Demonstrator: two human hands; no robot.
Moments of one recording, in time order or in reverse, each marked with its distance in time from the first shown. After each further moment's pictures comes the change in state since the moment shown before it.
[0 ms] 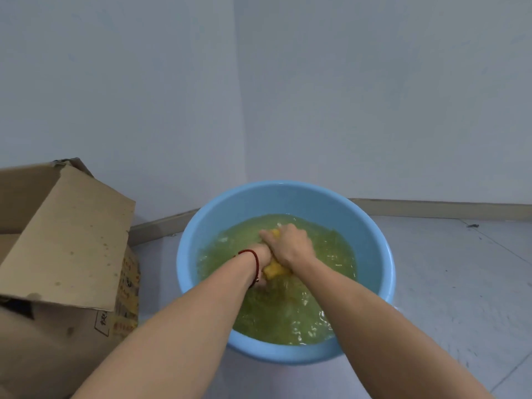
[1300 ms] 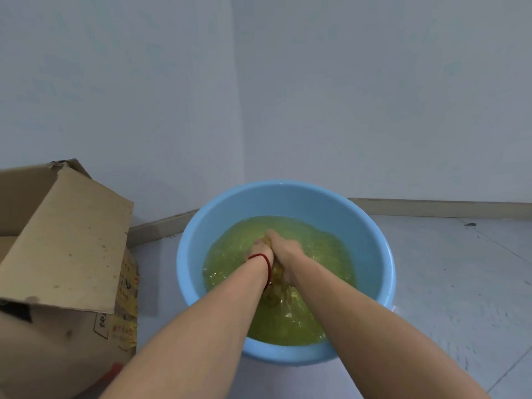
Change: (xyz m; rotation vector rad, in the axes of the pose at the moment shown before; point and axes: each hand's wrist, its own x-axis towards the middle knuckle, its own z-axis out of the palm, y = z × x) left_hand 0.000 0.004 0.014 -0.025 0.168 0.090; right_hand -0.002 -0.010 0.019 0.662 -0.165 0.441
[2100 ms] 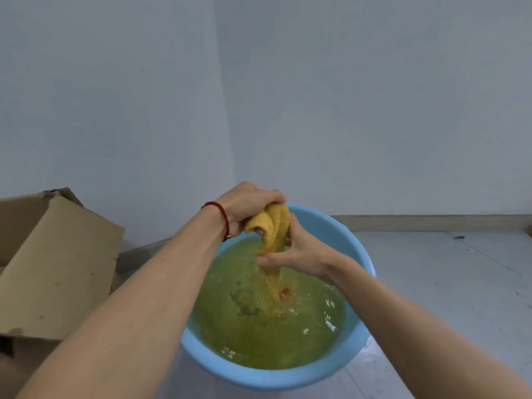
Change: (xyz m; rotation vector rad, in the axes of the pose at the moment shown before) left_hand -0.067 0.121 -0.068 -0.018 -0.288 0.470; right_hand -0.040 -0.026 -0.099 -0.213 -0.421 -0.742
